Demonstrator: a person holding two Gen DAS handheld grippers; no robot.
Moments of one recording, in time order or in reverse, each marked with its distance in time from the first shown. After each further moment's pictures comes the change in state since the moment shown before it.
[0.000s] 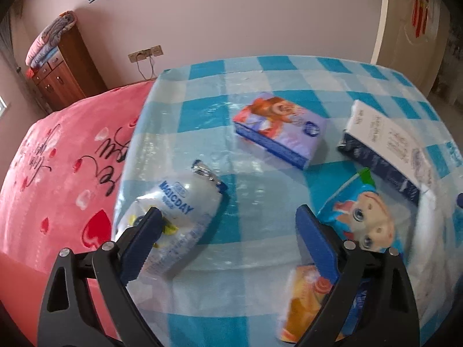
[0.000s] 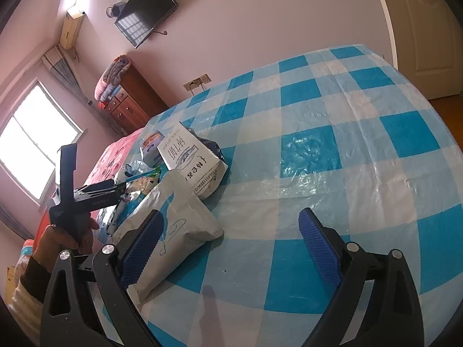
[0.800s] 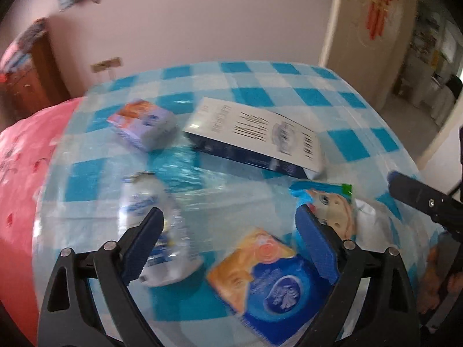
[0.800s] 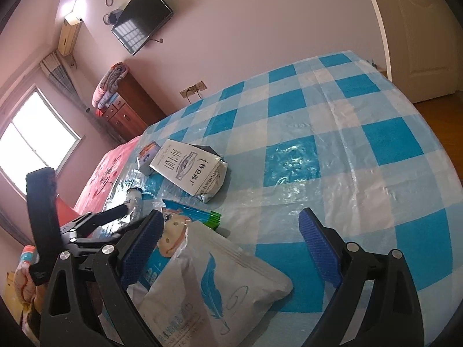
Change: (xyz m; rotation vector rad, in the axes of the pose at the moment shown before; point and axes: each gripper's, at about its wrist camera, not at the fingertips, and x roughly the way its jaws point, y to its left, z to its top) left arm -0.052 -0.109 -0.032 0.016 -0.071 -0.149; right arm -0.015 -0.013 0.006 0.021 -0.019 -0.007
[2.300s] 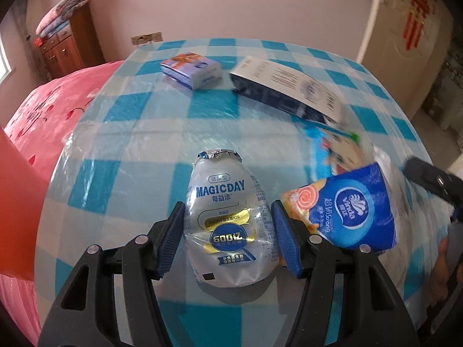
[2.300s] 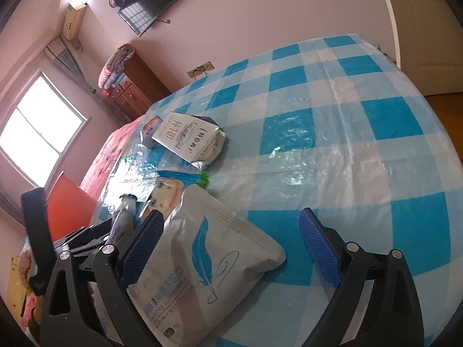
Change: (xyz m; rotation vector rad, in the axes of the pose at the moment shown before) left arm -0.022 -0.001 -0.056 -0.133 0.075 0.093; right arm -0.009 -0.005 -0.020 -0.045 0.089 0.012
